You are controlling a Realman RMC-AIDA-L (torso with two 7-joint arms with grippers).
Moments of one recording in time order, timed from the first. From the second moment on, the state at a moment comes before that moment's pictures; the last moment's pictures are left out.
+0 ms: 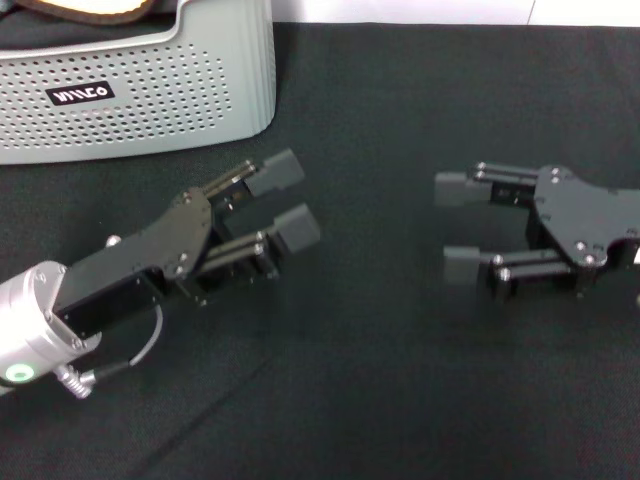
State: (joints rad) left arm -0.30 -2.09 1.11 0.40 1.19 1.90 -1.23; right arm 0.42 2.00 -1.26 -0.85 1.79 1.74 -1.60
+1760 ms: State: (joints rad) left arm -0.43 -2.09 1.12 0.37 0.80 1.57 -0.88; right arm 0.46 2.01 -1.08 -0.76 1.83 1.65 -1.74
